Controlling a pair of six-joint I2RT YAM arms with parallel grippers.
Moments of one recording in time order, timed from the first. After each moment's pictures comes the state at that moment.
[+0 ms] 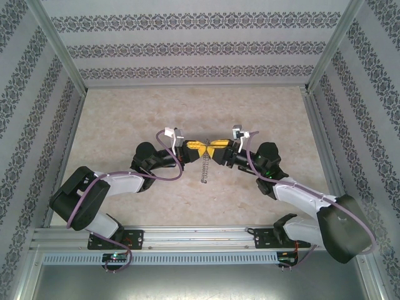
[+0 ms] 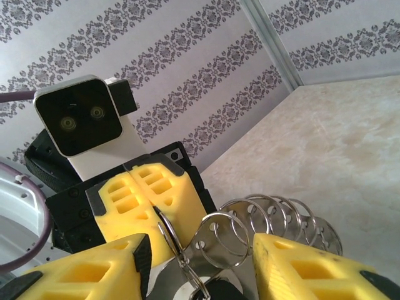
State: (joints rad) left arm -0.57 1.51 0.55 1.18 0.71 -0.44; right arm 0.49 1.19 0.43 0.82 -0.68 0.67
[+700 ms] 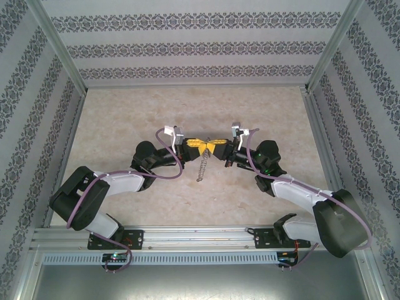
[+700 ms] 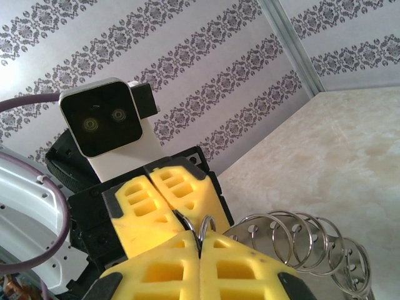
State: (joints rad) left arm -0.57 1.50 0.57 1.17 0.69 -0.44; right arm 0.47 1.23 0.46 0.89 -0.74 0.69
